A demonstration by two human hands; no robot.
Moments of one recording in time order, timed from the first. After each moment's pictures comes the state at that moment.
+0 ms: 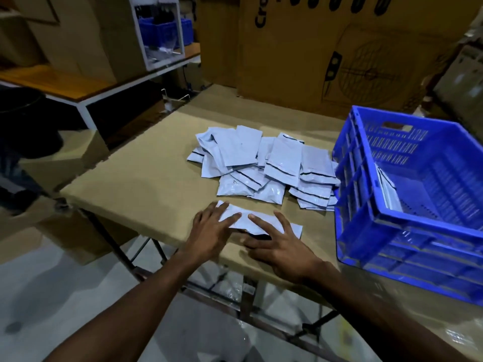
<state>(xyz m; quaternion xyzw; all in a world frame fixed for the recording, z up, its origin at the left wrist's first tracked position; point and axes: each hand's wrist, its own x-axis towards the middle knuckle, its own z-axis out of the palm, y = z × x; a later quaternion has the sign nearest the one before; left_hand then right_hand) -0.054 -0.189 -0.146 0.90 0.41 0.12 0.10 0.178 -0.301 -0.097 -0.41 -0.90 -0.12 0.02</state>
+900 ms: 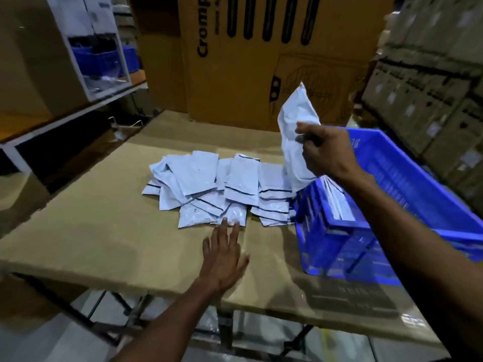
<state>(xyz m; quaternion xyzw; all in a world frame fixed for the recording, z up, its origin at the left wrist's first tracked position) 0.062 -0.209 -0.147 0.89 0.42 0.11 0.11 0.321 -0.243 0.103 -0.68 -0.56 -0.03 0.47</state>
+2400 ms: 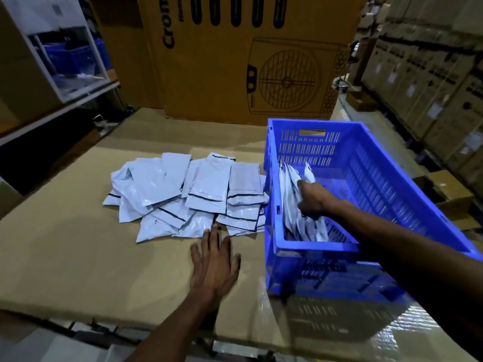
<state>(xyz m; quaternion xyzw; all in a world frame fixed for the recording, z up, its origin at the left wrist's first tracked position) 0.154 -0.228 -0.148 0.87 0.48 0.08 0.05 0.450 -0.251 -0.008 -0.84 -0.53 0.11 0.01</state>
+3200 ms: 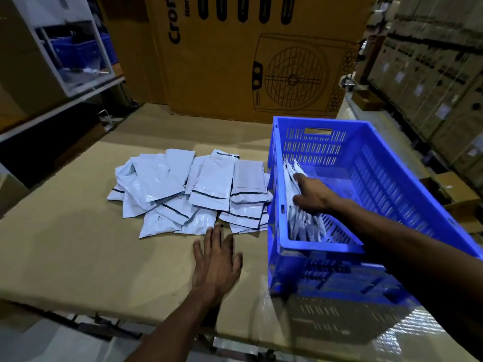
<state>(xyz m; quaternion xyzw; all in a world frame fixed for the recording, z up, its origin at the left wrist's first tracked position) 0.154 -0.227 -0.152 0.87 0.49 0.08 0.04 0.445 -0.244 -0.003 -0.81 -0.56 0.14 0.10</state>
